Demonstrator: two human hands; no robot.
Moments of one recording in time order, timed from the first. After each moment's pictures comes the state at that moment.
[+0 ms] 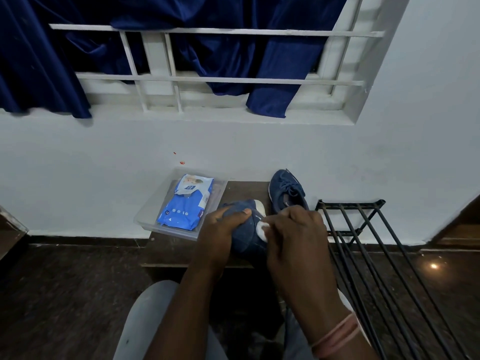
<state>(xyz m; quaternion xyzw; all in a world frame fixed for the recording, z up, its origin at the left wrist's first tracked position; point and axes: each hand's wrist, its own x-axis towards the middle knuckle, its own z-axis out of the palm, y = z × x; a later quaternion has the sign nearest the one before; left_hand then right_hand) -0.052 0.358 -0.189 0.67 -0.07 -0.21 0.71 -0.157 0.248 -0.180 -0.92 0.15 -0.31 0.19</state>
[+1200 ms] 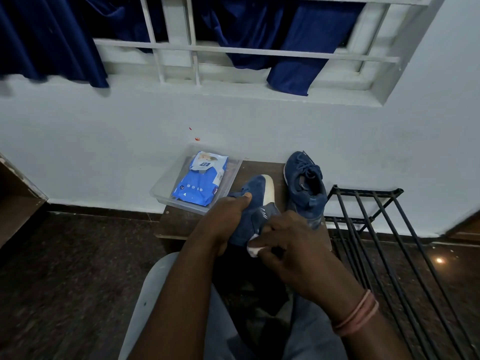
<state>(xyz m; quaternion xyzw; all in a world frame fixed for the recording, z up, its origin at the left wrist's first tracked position) -0.037 0.375 -0.202 0.73 0.00 -0.29 0.62 -0.165 0.249 -0.194 -0.95 -0.09 -0.16 0.25</state>
